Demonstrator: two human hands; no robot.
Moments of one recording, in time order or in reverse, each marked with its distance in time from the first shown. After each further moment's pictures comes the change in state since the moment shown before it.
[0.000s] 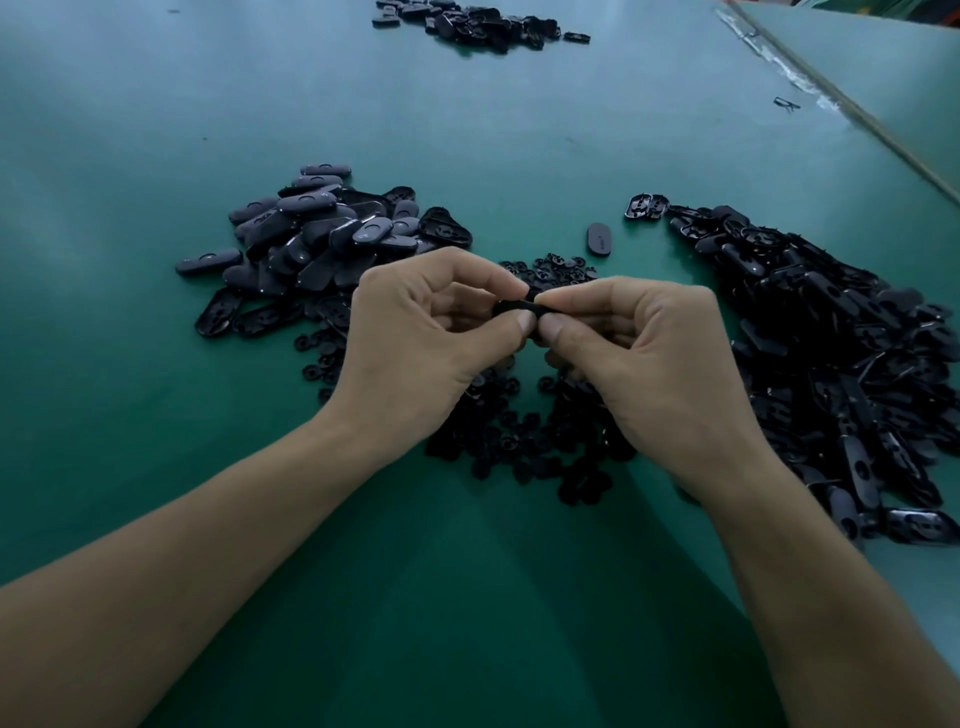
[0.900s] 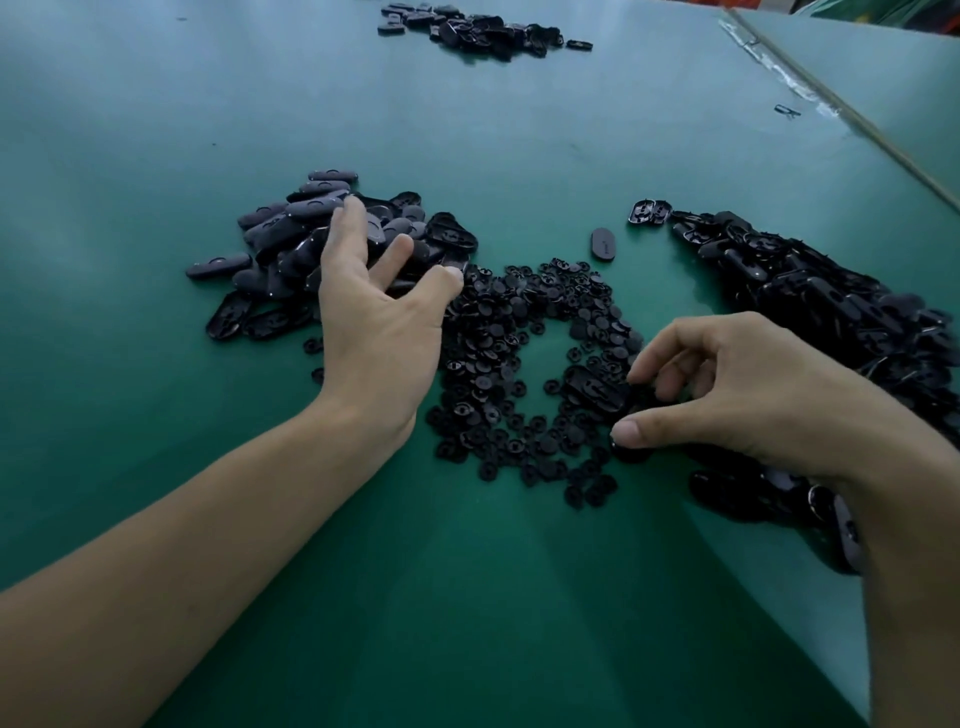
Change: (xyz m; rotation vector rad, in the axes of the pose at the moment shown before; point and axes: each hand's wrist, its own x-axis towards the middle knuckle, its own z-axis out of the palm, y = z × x) left_hand 0.015 -0.009 -0.009 -0.156 0.366 -0.238; right_hand 0.000 -0.011 -0.062 -0.428 -0.368 0.321
